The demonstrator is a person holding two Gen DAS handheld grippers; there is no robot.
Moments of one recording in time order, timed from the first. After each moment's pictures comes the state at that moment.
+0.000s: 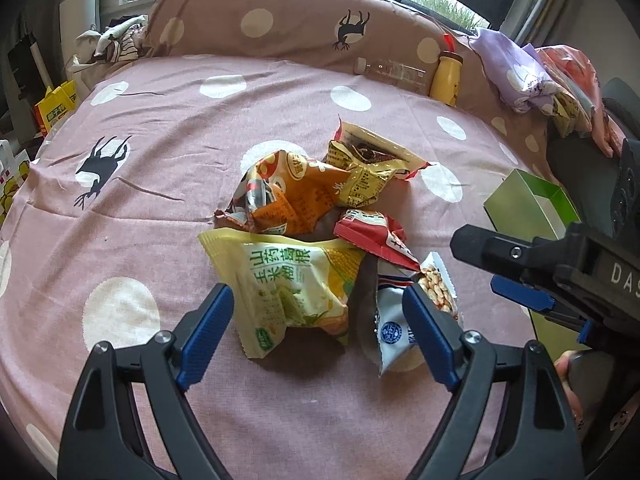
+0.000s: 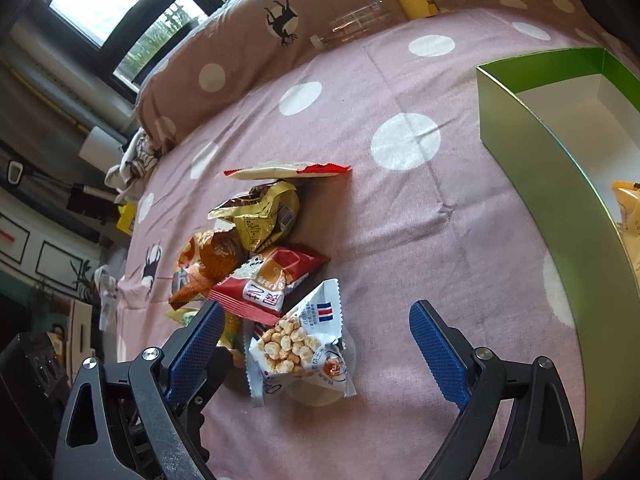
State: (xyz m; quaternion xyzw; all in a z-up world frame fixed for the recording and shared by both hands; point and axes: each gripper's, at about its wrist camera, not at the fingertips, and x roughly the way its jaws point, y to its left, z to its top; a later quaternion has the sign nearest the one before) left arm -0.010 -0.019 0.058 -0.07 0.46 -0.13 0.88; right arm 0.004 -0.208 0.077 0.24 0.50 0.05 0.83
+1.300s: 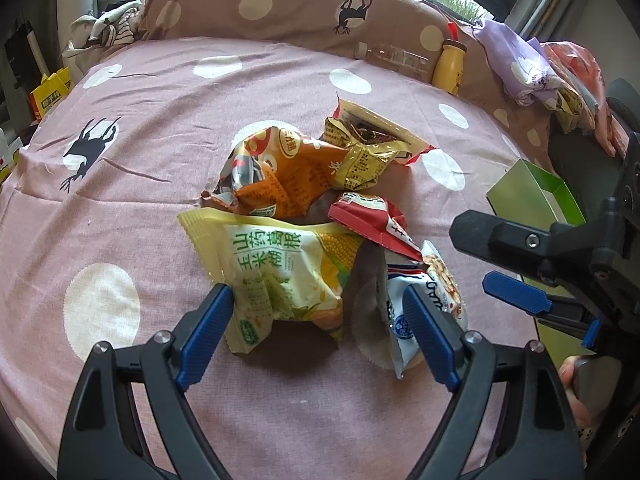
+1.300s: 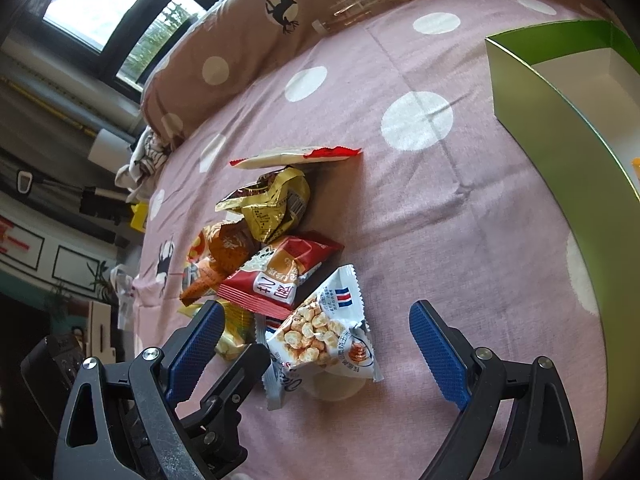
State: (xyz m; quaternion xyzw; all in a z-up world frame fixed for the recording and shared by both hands) left arm -0.006 -0.026 0.047 -0.08 0.48 -0.13 0.87; right arm 0.003 -0.209 0.071 0.28 0.50 0.08 0.82
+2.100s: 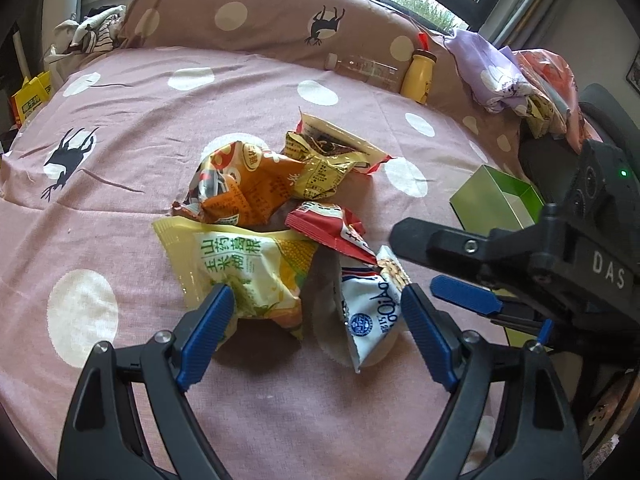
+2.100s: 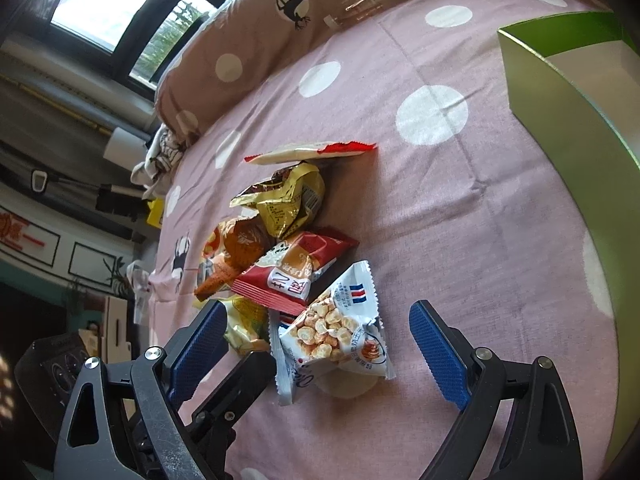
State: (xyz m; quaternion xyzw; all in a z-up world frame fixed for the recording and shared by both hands) left arm -0.013 -0.035 0.059 -0.10 0.45 -0.18 0.87; right arm 0.004 -0.207 0.063 0.30 0.51 0.12 0.80
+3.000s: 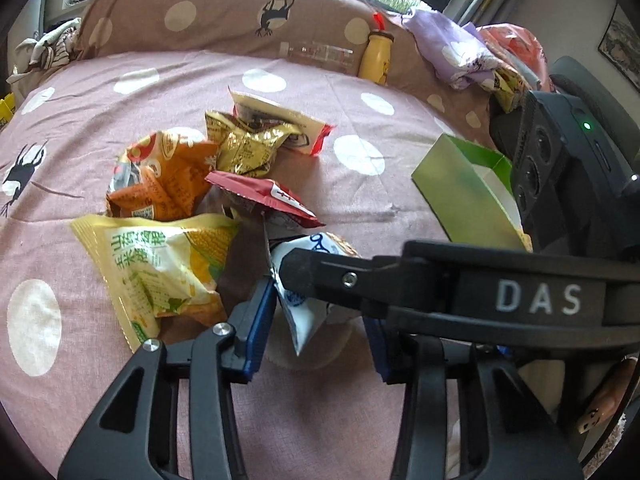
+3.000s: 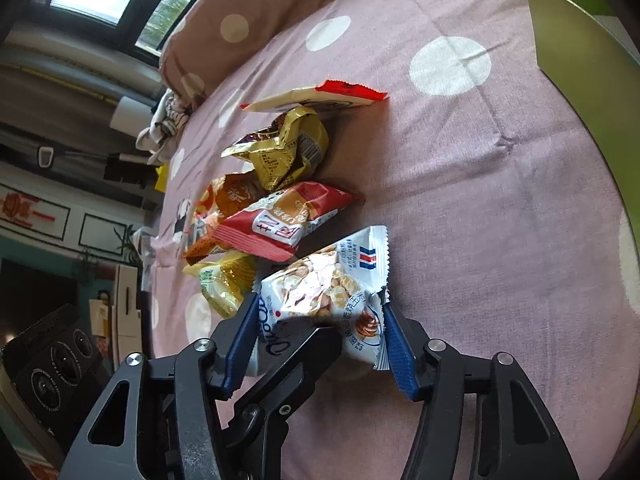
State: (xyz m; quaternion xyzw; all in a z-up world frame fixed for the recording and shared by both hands) left arm -0.021 -0.069 0.050 -0.08 0.44 -0.23 0.86; right arm 0.005 -0.204 0.052 0.29 0.53 0.16 0.78
